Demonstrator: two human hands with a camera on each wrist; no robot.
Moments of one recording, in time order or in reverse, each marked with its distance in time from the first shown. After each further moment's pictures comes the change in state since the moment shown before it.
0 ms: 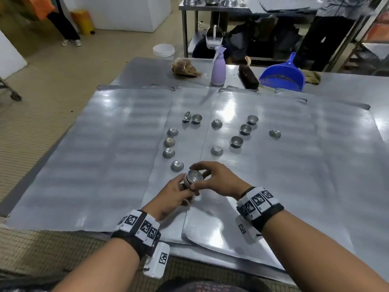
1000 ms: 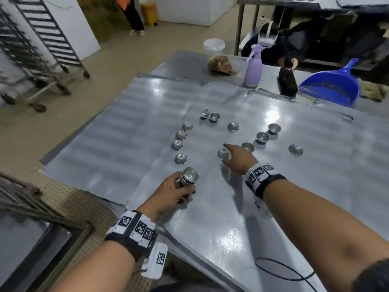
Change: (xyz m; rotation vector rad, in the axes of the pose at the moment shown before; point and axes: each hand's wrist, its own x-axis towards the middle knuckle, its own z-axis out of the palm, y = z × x) left_hand -0.015 0.008 0.069 -0.116 0.400 -0.038; right_hand 0.077 0.068 -0.096 -0.630 -0.102 0.081
